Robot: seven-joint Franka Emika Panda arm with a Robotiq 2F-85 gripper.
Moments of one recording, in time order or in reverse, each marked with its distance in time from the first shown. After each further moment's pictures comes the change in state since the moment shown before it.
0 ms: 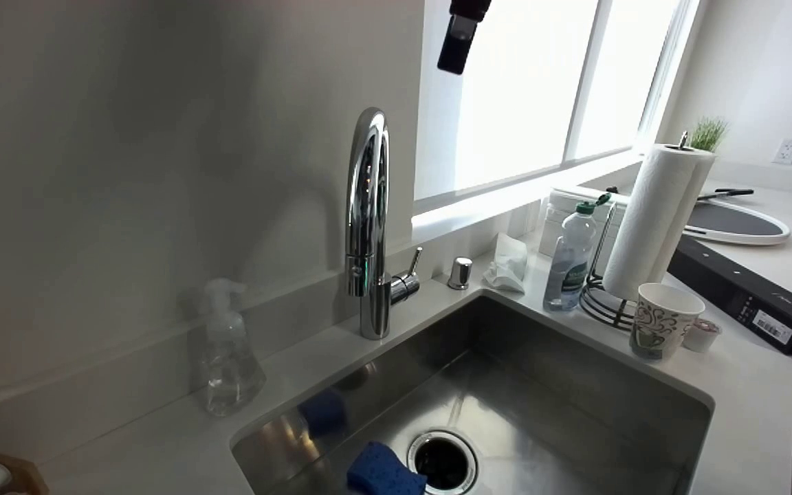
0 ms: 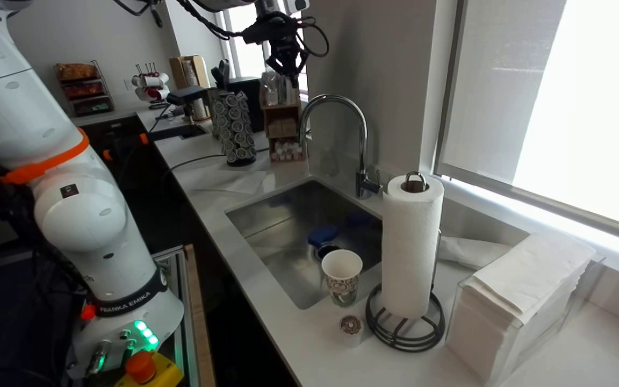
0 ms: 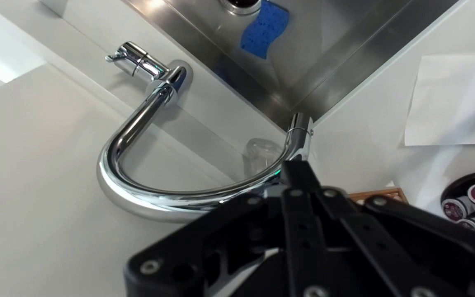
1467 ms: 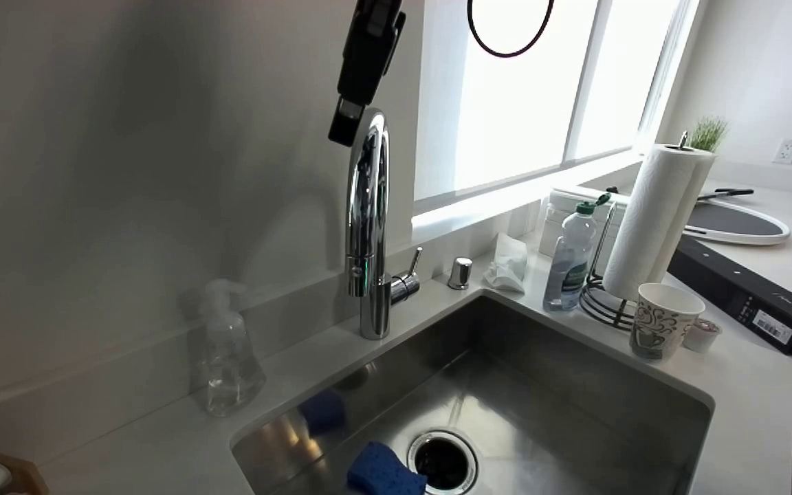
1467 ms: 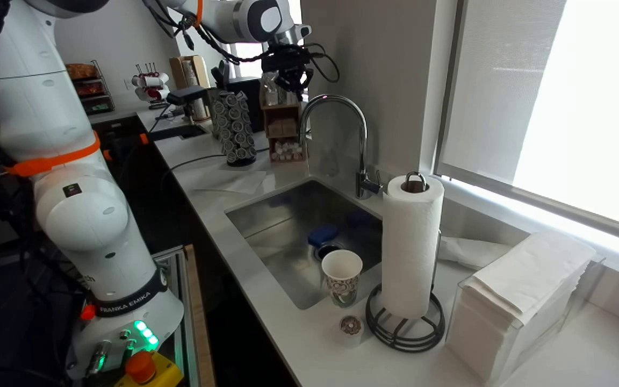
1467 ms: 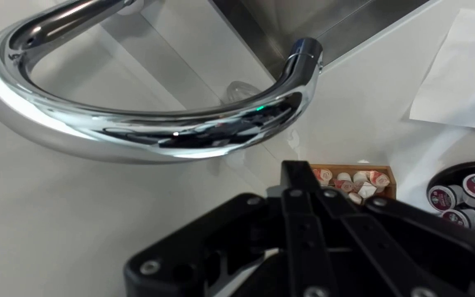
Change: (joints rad) arm 0.032 0.178 0.045 0.005 0.017 0.279 -0.123
